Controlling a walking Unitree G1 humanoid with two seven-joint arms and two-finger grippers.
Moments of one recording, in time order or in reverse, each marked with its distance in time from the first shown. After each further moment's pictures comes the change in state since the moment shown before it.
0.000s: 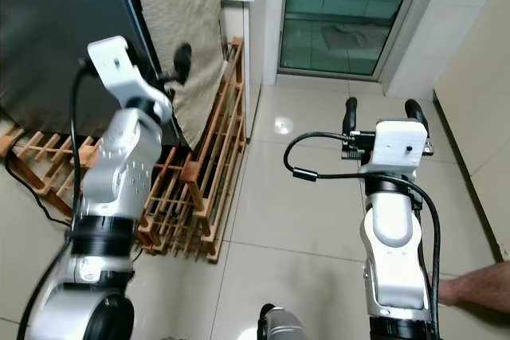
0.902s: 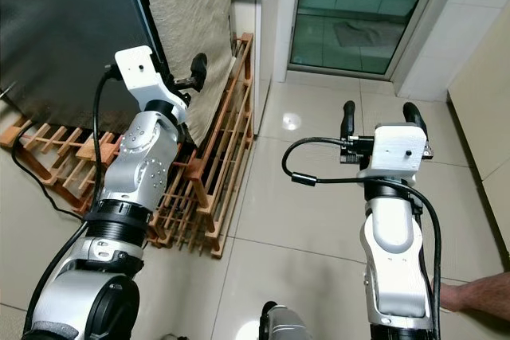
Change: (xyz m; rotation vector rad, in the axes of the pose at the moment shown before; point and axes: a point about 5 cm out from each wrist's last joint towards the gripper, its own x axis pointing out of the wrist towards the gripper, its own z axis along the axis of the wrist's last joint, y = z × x) left arm 0.031 -0.012 0.004 0.046 -0.058 0.002; right arm -0.007 0.001 0.005 0.002 0.000 0.016
